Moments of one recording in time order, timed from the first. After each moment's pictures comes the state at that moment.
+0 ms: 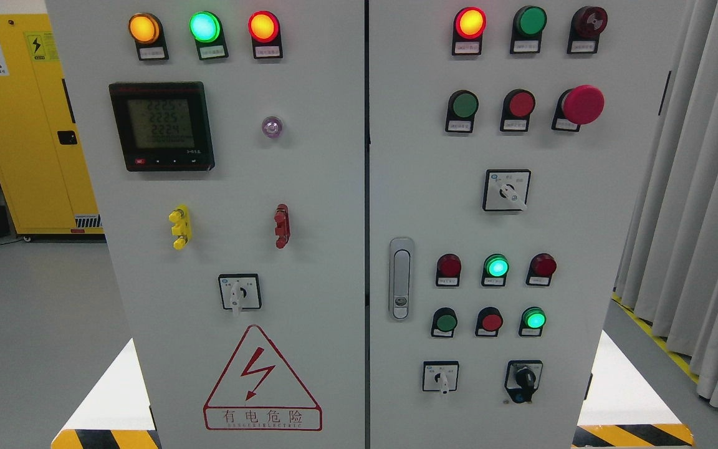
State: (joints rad) left arm 0.13 -0.04 0.00 -0.09 0.06 -0.16 -0.14; right arm 0.10 0.12 -0.16 -0.19 0.12 0.01 -0.20
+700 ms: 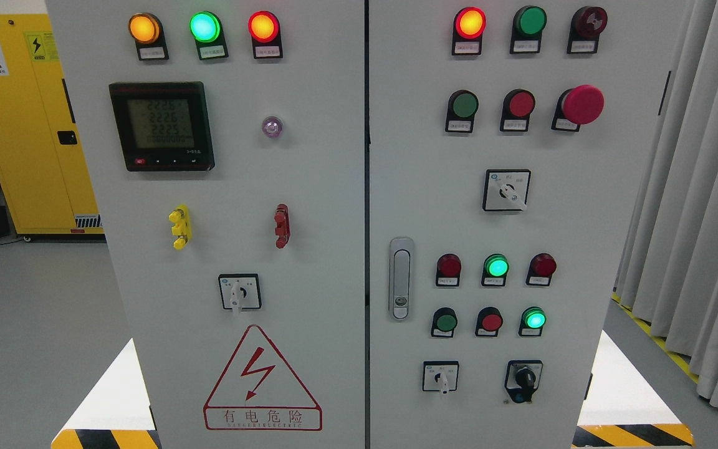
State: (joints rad) left arm 0.13 -0.05 0.00 -0.12 0.06 -0.18 -0.06; right arm 0.10 0.12 -0.16 -0.19 0.12 0.01 -0.20
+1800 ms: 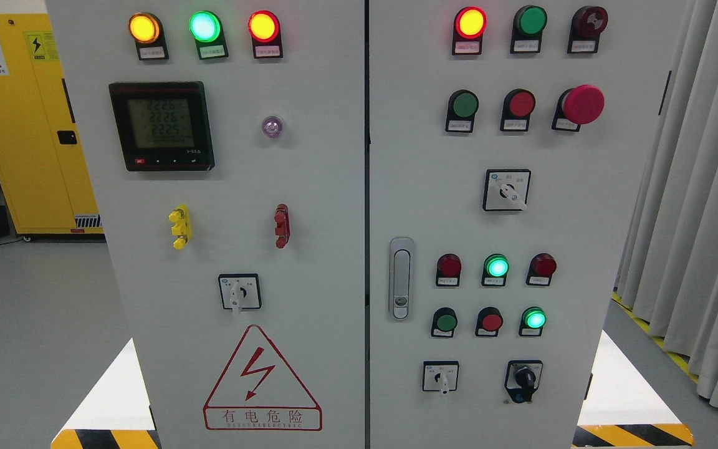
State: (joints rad) left arm 0.26 -0.01 0.00 -1.04 0.05 -0.18 0.12; right arm 0.10 0.12 -0.16 -0.19 0.12 0.01 -0.20
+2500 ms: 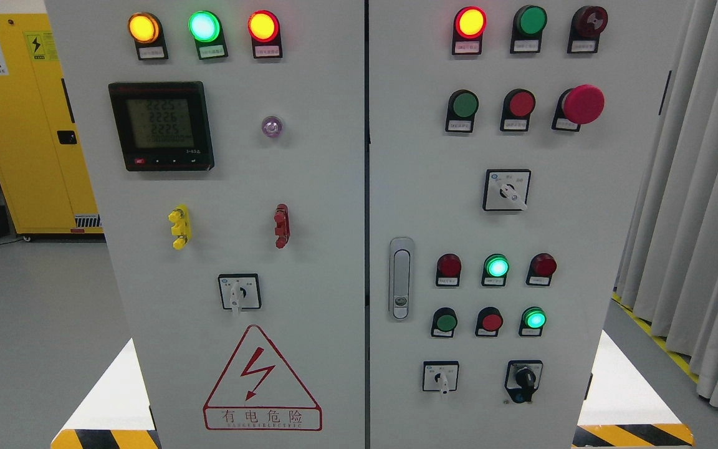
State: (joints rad) left arm 0.24 0.00 0.00 -1.61 0.05 -0.13 0.12; right arm 0.10 0.12 -0.16 -0.19 0.12 0.01 -0.20
